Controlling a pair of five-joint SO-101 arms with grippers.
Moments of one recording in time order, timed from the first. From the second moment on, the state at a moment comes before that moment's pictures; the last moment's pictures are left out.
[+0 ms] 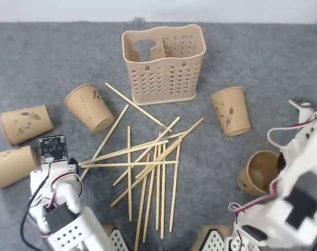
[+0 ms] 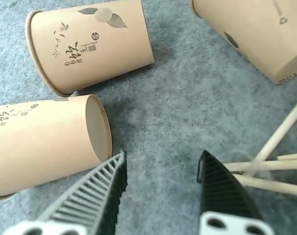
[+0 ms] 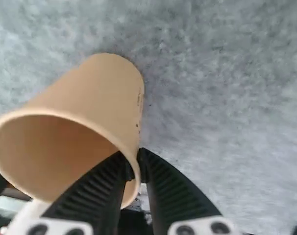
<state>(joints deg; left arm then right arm) -40.0 -103.2 95.8 64.8 -19.6 34.1 1.8 10.4 100.6 40.9</state>
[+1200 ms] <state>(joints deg) -40.0 -103.2 95.8 64.8 -19.6 33.2 -47.1 34.8 100.1 37.1</state>
